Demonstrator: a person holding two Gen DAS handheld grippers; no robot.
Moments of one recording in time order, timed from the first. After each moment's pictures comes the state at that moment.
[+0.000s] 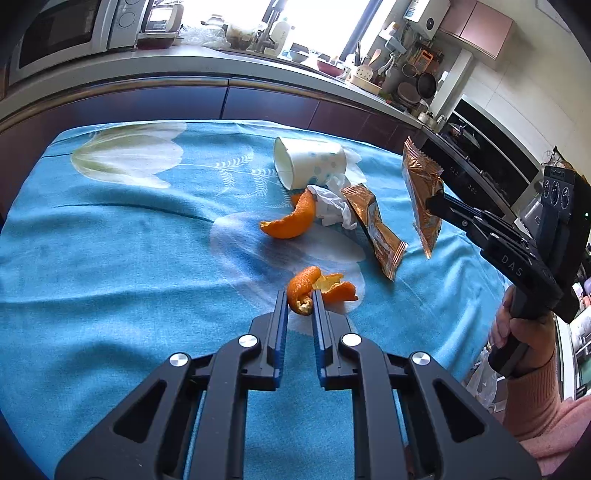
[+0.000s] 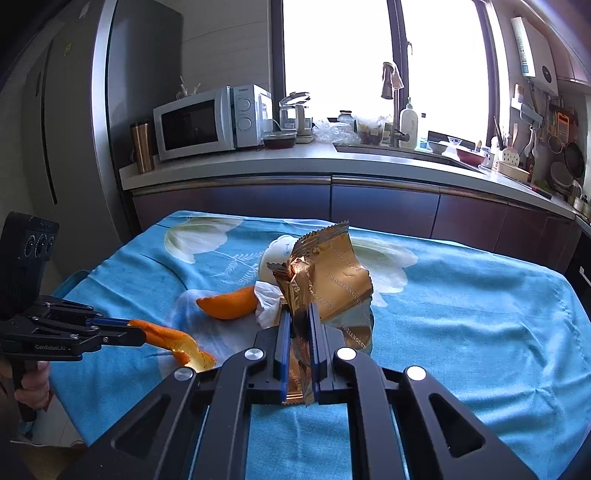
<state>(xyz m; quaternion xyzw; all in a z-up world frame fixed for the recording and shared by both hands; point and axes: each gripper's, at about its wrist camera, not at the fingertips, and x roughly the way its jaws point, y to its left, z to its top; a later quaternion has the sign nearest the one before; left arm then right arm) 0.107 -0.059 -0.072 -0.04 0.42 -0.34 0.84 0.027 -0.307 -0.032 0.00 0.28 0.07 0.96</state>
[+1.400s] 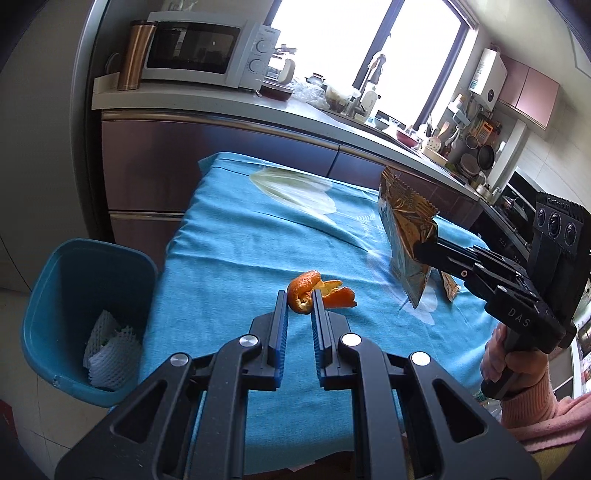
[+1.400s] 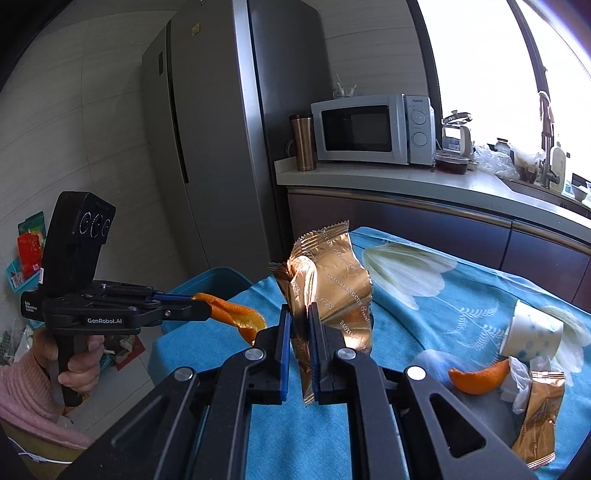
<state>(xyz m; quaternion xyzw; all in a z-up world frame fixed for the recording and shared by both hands) 0.048 0.133 -0.030 -0.11 0.36 -0.20 0.91 0.040 -0.124 -0.011 -0.02 0.26 0.33 0.91</state>
